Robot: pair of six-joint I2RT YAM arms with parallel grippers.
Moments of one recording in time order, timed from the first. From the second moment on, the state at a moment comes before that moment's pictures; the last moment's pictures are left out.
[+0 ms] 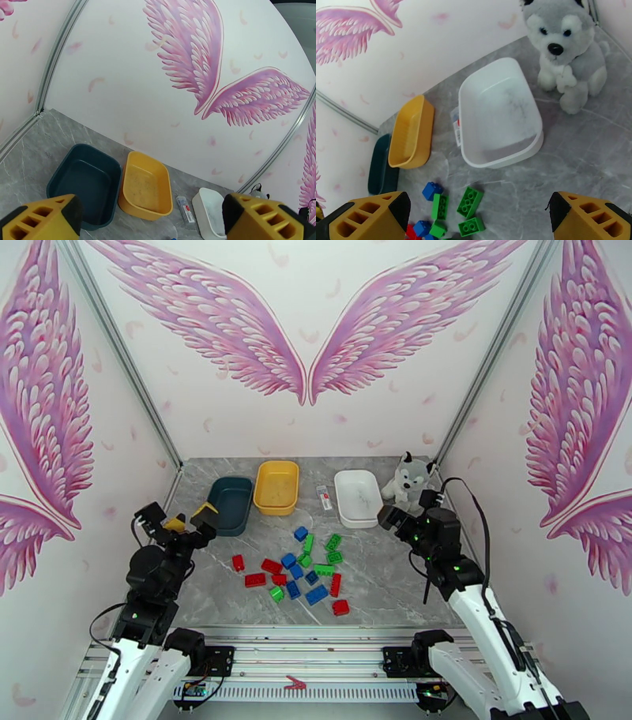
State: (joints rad) left arm -0.20 0.45 0.57 -0.11 -0.10 -0.55; right arm 0.11 0.87 0.73 -0.31 -0.18 0.59
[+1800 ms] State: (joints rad) left arm -0.66 1.09 0.71 -0.11 -0.18 -0.41; right arm 0.73 1.30 0.85 -0.60 0.12 0.56
